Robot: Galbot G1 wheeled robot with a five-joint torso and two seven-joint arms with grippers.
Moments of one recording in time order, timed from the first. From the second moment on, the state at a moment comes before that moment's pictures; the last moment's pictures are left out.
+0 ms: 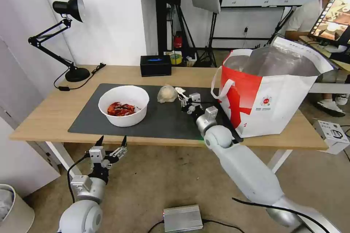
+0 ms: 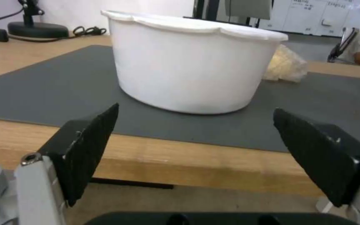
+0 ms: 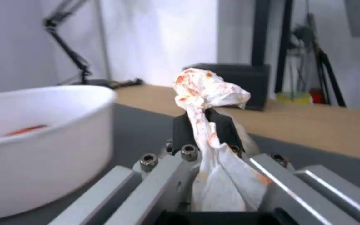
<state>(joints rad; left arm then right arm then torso) 1.52 -1.31 -0.58 -1.98 -0.36 -0.05 0.01 -0.67 1.21 -0.10 1.48 0.55 0.07 -0.04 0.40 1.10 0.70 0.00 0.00</state>
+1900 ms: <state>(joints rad) 1.52 -1.34 -0.58 -1.97 -0.36 -0.06 0.01 -0.93 0.73 0.64 2.03 1.01 -0.18 0.23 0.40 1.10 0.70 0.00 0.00</state>
